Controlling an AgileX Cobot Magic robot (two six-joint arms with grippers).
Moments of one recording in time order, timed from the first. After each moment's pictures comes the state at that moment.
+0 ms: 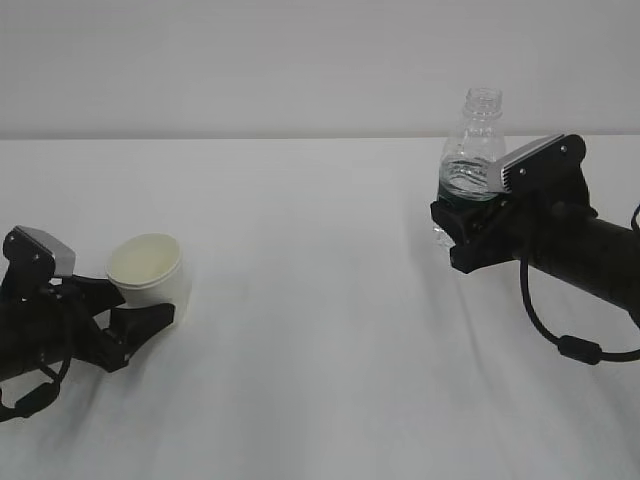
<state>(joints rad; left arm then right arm) 0.00 2.12 -0.52 0.71 -1.15 -0.17 0.14 1.91 -0.68 -0.40 -0.89 0.00</state>
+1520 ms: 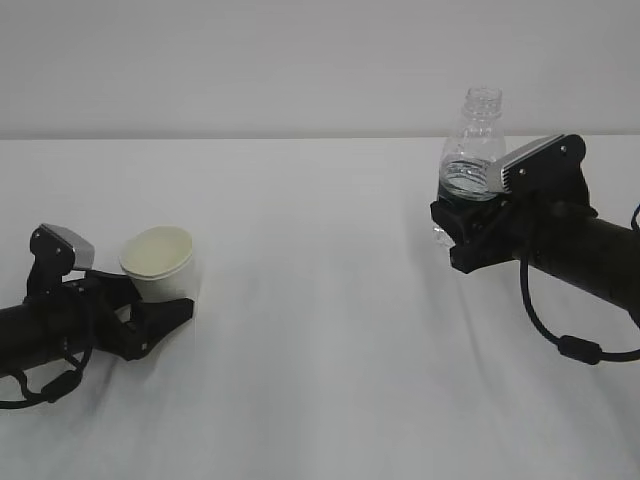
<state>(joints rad) -0.02 2.21 -0.63 0.79 -1.16 -0.26 0.14 1.91 -0.68 -0.40 -0.89 -0.01</state>
